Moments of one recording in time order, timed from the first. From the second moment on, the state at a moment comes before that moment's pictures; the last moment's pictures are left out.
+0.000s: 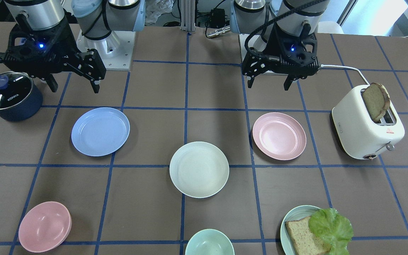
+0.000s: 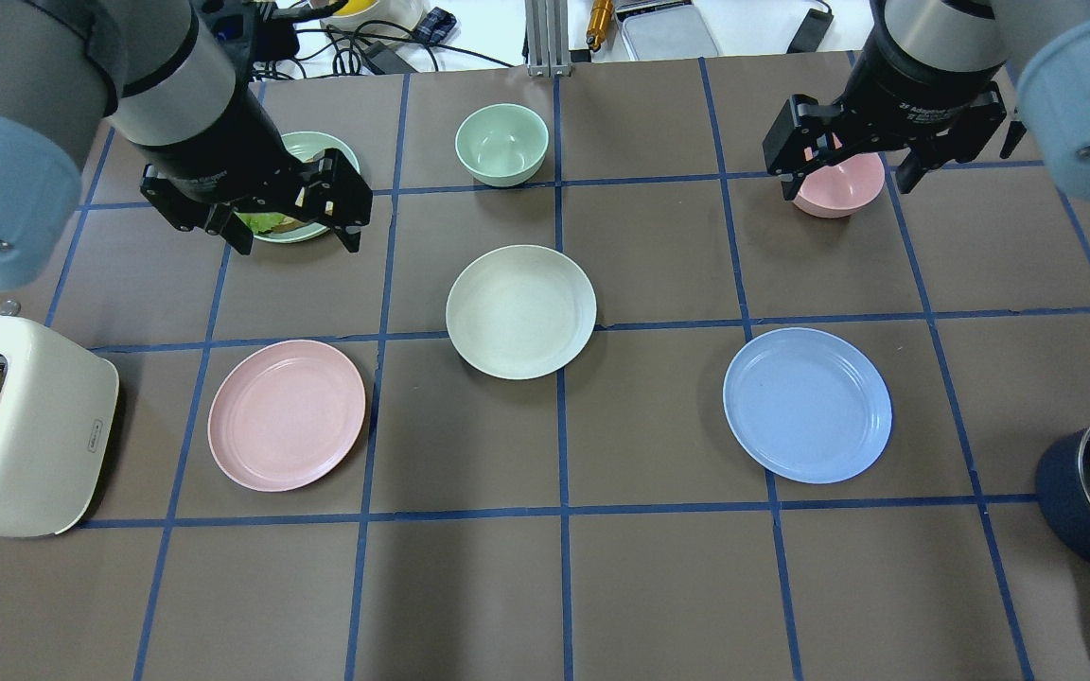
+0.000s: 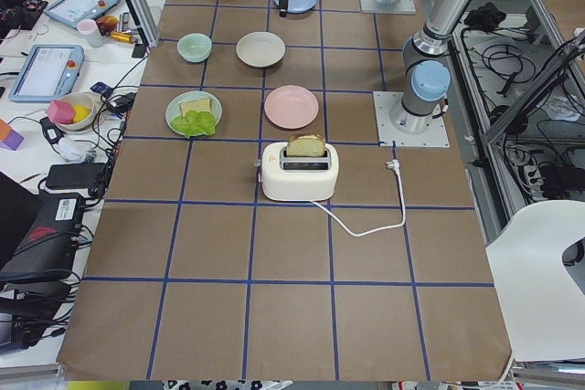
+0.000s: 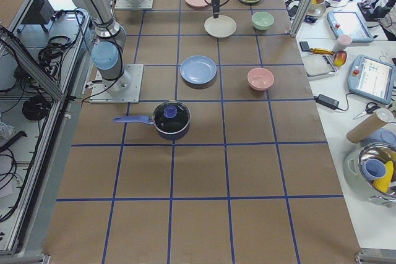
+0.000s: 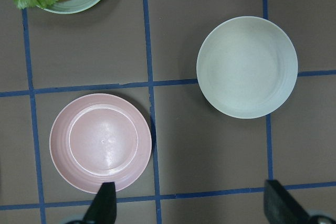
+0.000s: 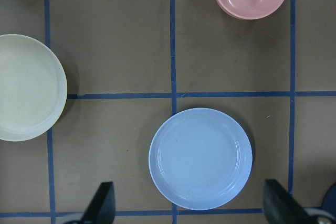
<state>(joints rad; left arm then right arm) -1.63 -1.52 -1.67 -1.49 1.55 -0.03 1.57 -1.61 1.59 -1.66 -1.57 0.00</state>
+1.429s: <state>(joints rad) -1.61 -1.67 -2.02 -1.06 1.66 -0.16 1.41 -1.60 1.92 -1.89 -1.54 -0.09</state>
